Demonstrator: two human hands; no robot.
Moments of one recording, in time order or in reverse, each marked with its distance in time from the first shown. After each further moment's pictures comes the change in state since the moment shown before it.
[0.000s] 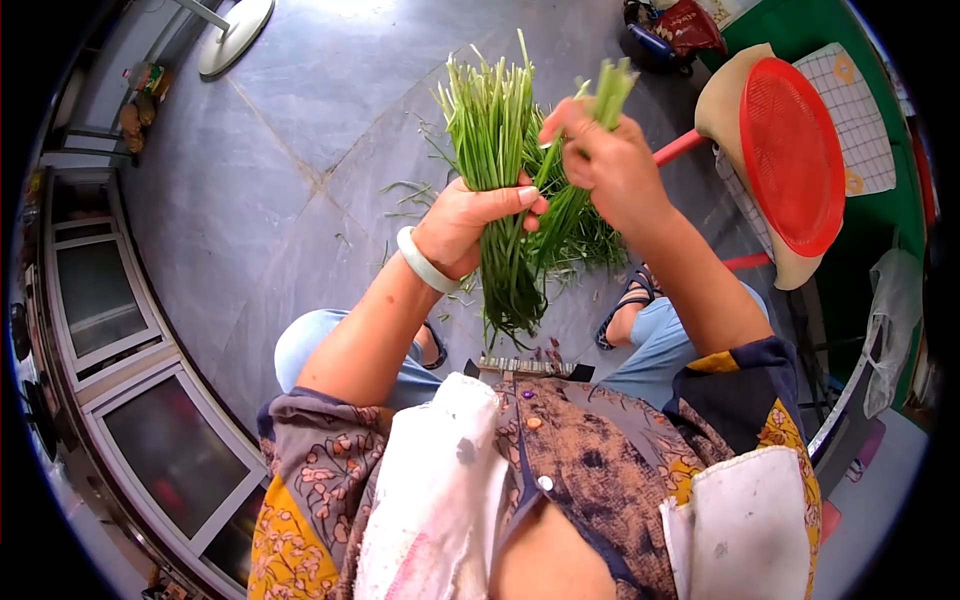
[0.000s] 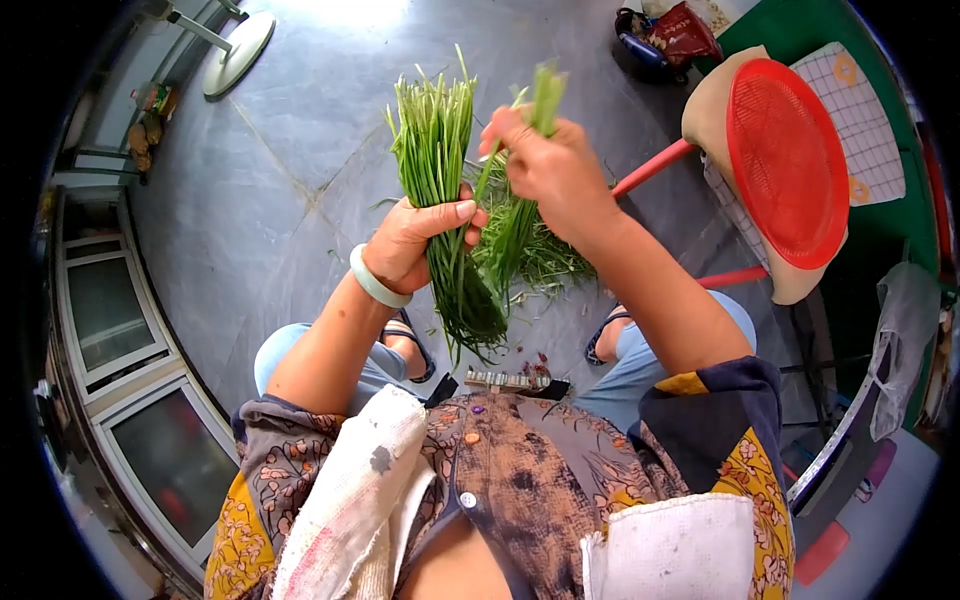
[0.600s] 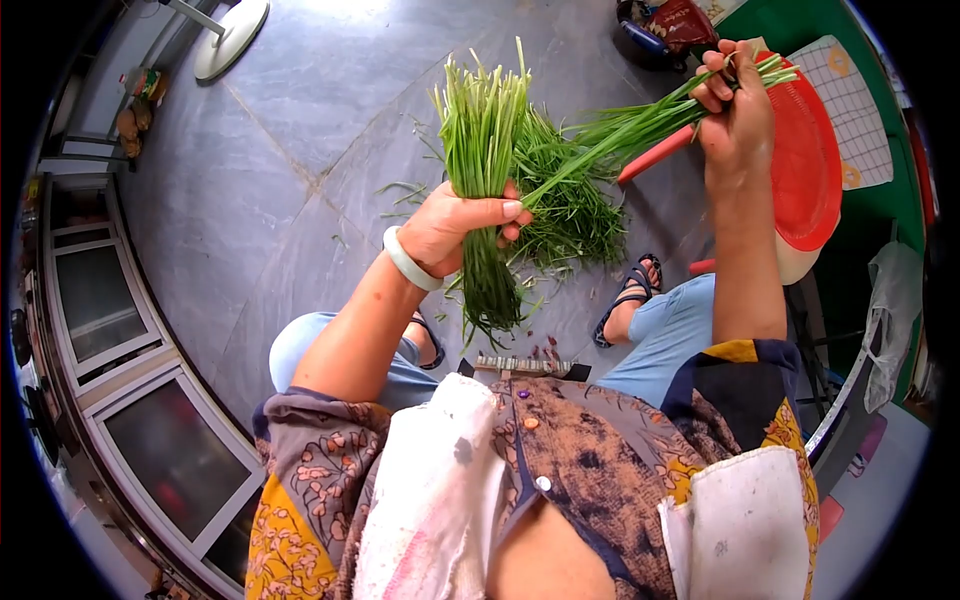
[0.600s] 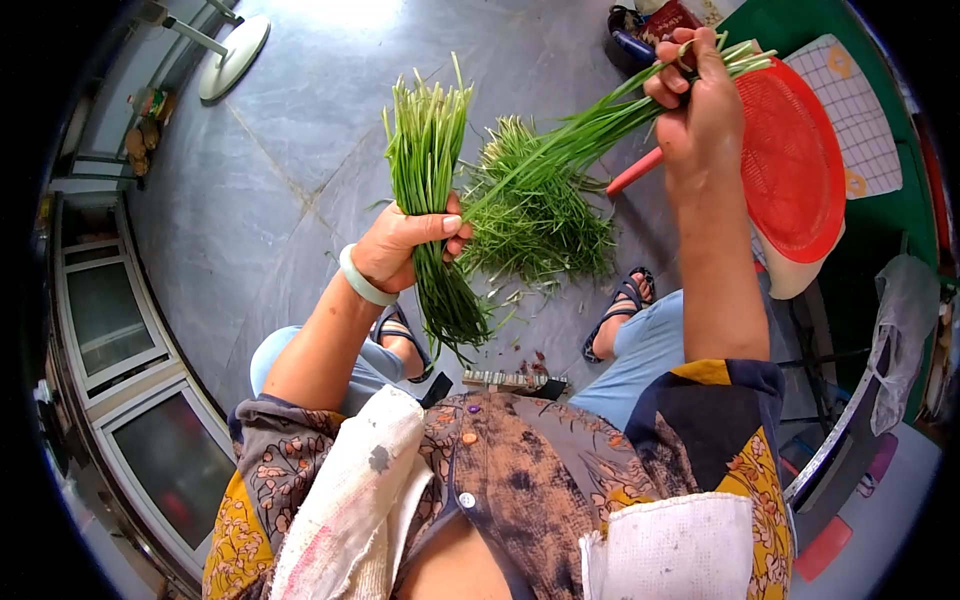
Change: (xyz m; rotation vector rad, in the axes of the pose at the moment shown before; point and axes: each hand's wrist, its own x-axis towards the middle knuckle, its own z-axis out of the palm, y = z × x) left_hand -0.004 0.002 -0.010 0.119 -0.033 -0.072; right_hand 0.016 -0.066 -0.098 0.373 0.319 -0.424
